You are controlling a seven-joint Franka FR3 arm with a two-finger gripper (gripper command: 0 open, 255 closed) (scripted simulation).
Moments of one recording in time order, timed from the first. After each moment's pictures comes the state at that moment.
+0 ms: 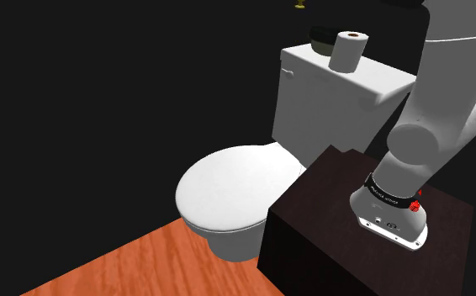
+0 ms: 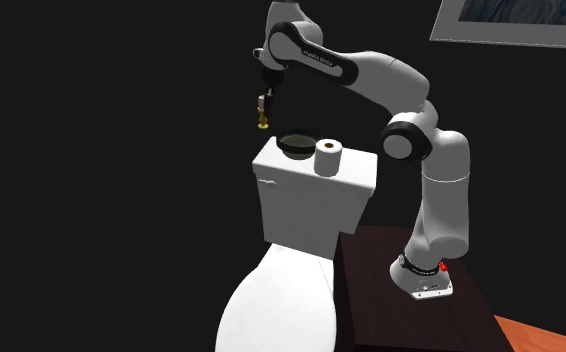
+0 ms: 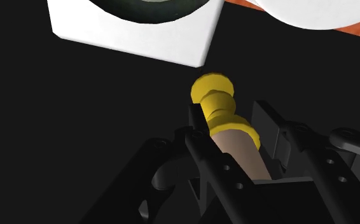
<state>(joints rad) -0.28 0.33 -0.35 -1.00 0.16 1.51 -0.56</state>
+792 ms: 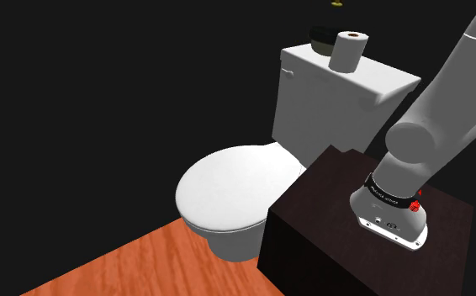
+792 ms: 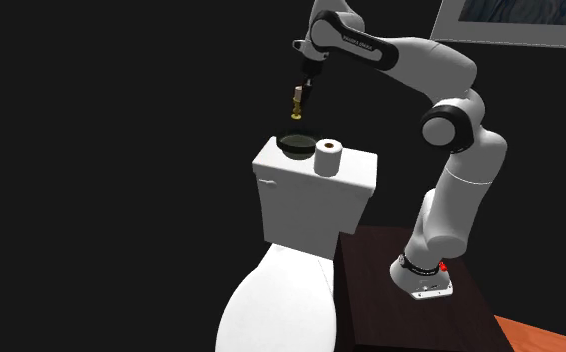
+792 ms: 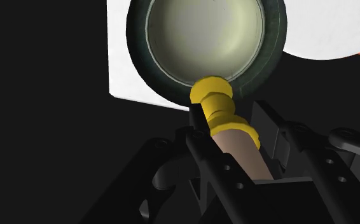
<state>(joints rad) -0.33 0.04 -0.42 -1.34 0.10 1.56 -0.73</state>
